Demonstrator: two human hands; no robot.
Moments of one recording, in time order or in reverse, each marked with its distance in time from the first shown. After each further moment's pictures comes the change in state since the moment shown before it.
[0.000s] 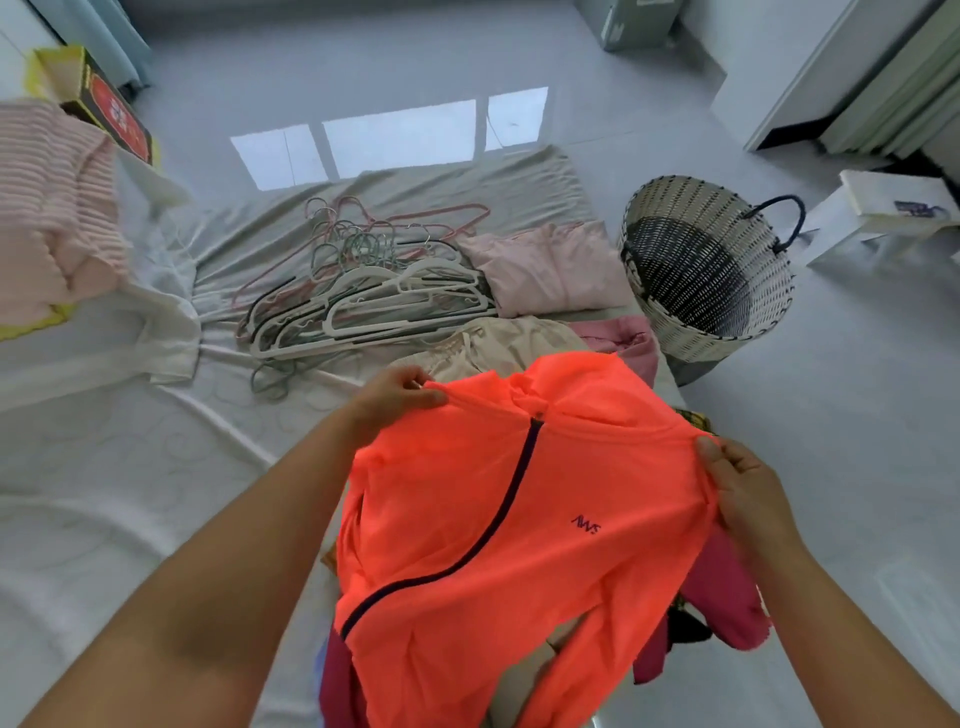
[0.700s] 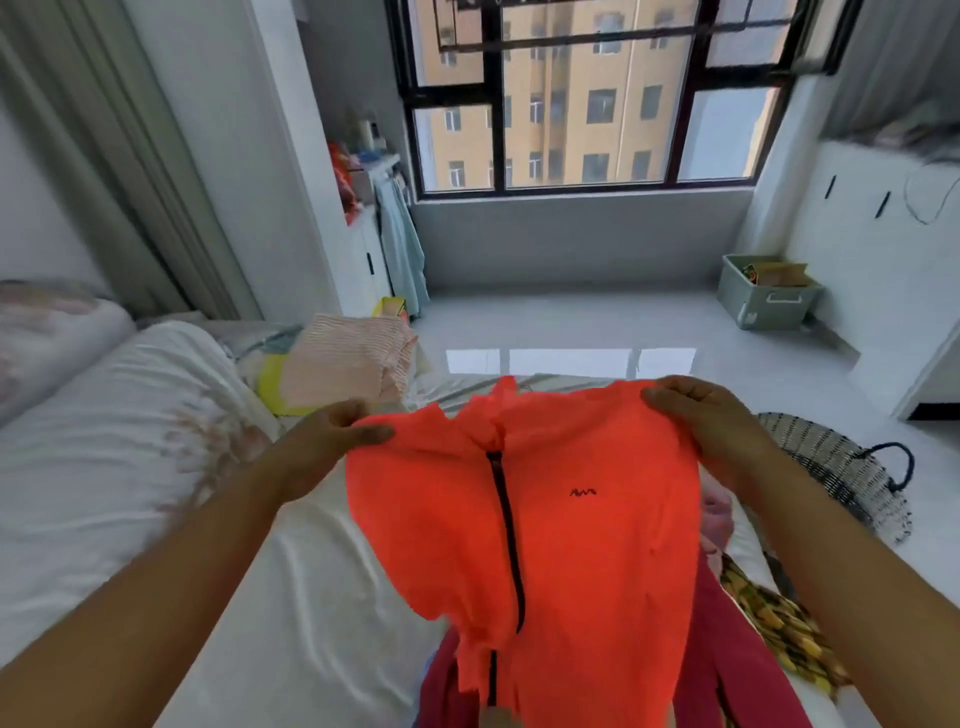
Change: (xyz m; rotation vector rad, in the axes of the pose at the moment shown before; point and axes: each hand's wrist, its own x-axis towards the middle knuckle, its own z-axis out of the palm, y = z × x) left_hand -0.431 0.053 -0.062 -0.166 0.518 0.346; right_hand -0.190 -0.210 -0.043 0.094 -0.692 -0.524
